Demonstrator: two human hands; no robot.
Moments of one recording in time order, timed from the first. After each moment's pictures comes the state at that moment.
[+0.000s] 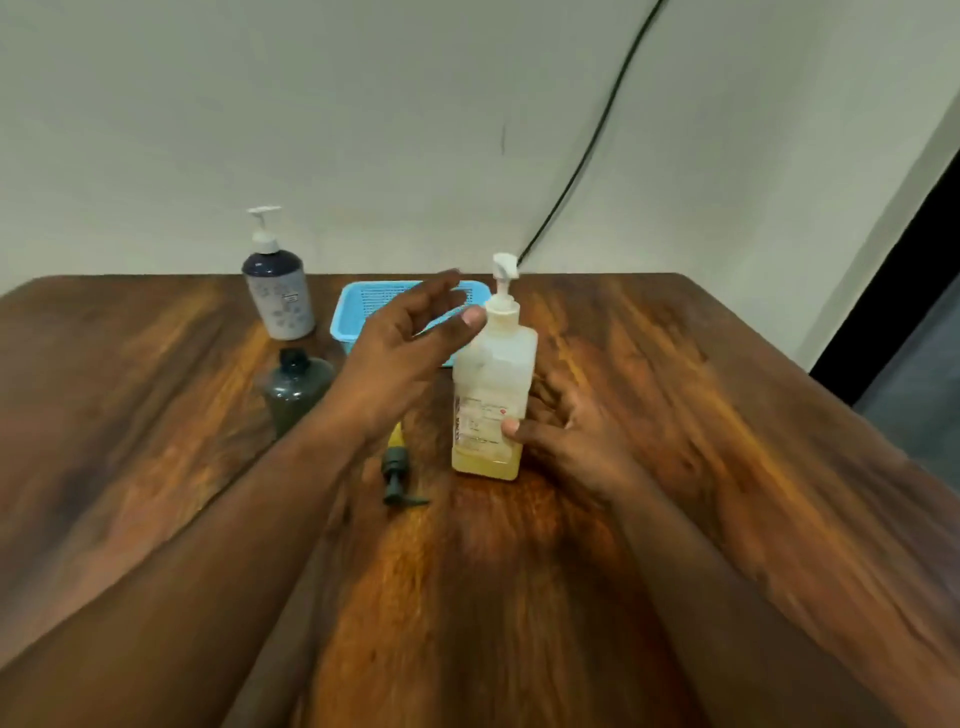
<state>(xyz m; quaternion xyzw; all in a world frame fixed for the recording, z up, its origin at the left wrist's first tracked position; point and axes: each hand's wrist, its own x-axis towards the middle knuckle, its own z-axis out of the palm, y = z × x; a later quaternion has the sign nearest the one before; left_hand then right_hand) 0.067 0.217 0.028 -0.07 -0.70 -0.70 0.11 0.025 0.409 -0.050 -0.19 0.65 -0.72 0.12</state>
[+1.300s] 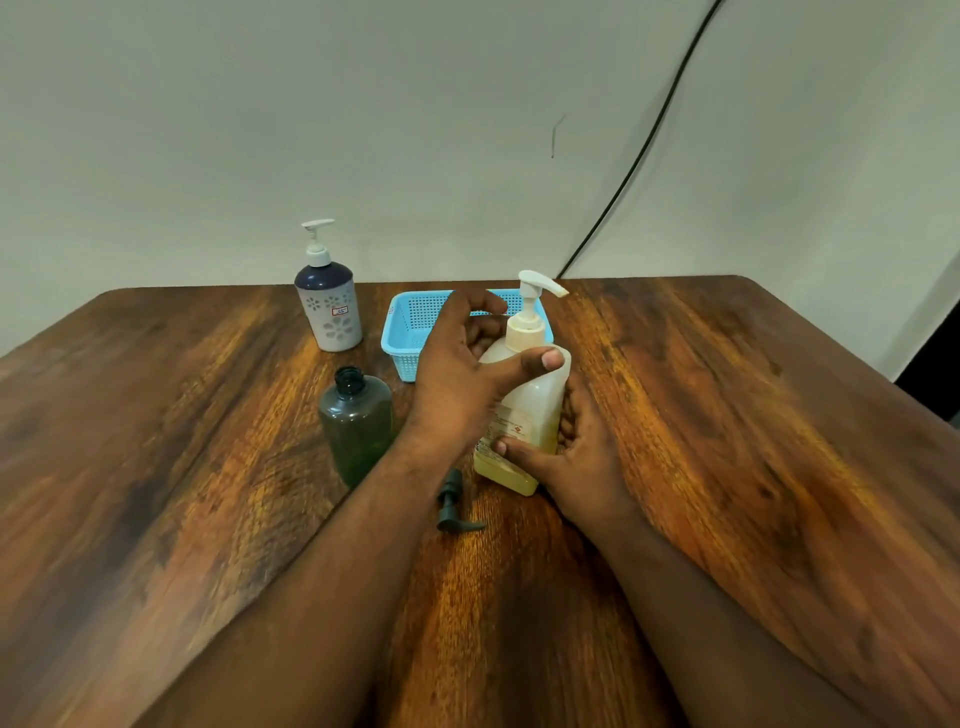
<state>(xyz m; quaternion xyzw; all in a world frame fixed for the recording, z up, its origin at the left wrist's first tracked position) 0.041 0.223 0.011 -0.04 -0.73 -0.64 0.23 0.024 0.356 -0.069 -0.19 0.74 -0.64 -0.06</state>
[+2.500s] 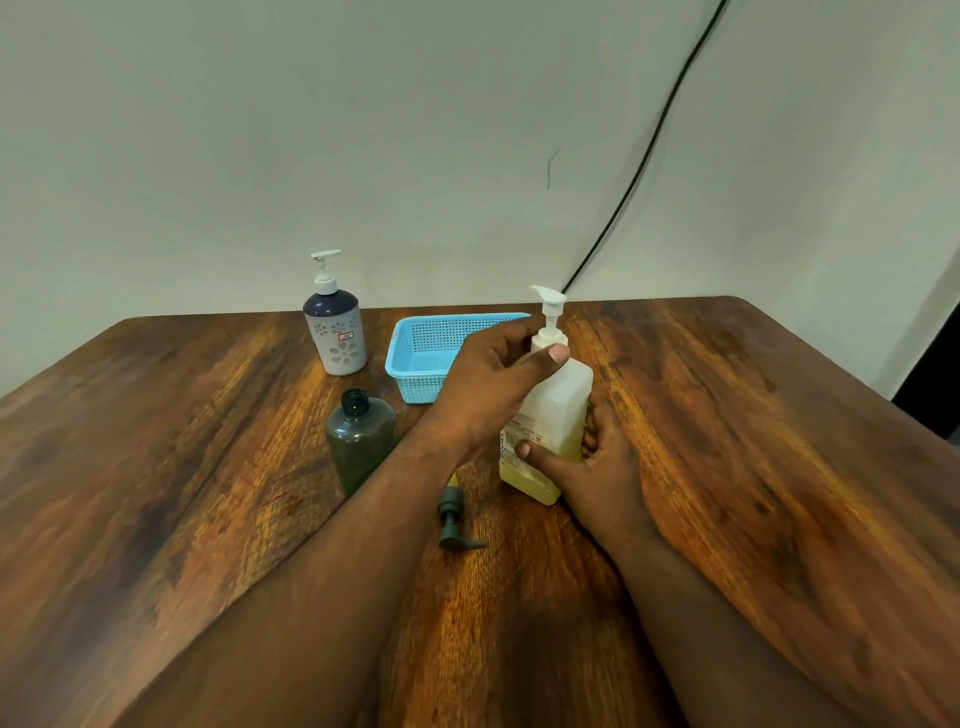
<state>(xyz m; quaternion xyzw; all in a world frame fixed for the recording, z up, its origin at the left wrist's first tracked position) 0.034 0.237 0.031 -0.09 -0.74 -0.65 0.13 0.017 0.371 -0.069 -0.14 0.76 -0.63 -0.13</state>
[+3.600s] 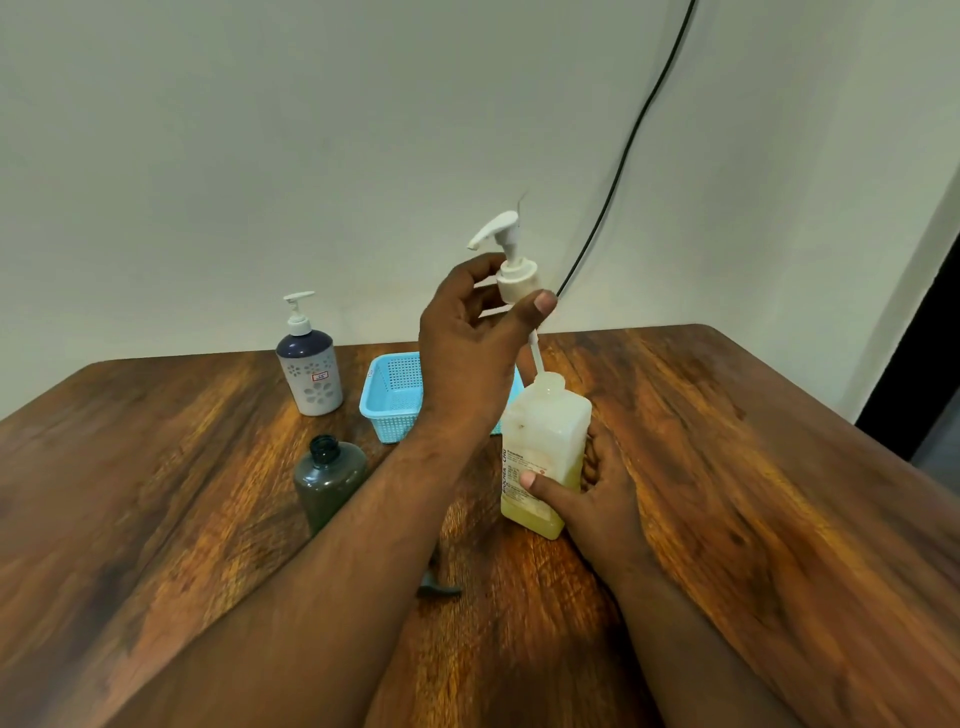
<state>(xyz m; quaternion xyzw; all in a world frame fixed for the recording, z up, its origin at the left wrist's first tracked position) 0.028 0.265 0.082 -0.08 -0.65 -0.67 0.34 0.007 0.390 -0.072 -0.10 0.76 -0.63 -0.12</state>
